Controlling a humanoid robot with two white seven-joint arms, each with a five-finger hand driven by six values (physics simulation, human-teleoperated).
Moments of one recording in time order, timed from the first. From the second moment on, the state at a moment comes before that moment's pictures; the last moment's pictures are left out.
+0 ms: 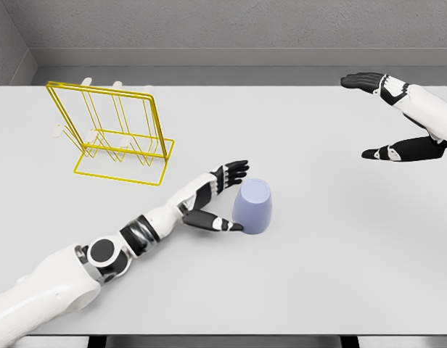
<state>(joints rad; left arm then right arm) -0.49 0.50 -1.14 -1.42 0.73 -0.40 -0.05 -0.25 -0.90 0.19 -1.70 -0.14 -0.61 0.36</state>
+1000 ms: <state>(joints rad) -0.50 0.46 -1.16 -1.44 0.72 -0.44 -0.05 -0.24 -0.90 0.19 -1.69 -0.14 -0.61 0.36</state>
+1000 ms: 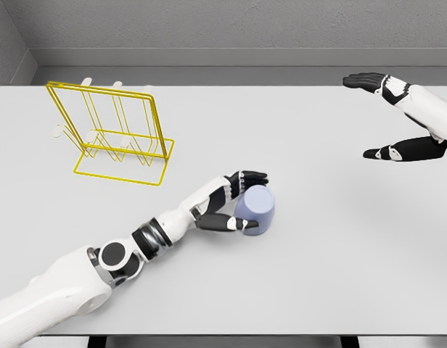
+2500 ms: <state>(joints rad) -0.50 0.49 -1.07 -1.57 0.72 -0.54 -0.05 -0.24 -0.91 0.19 -1.69 -0.15 -0.61 0.36</state>
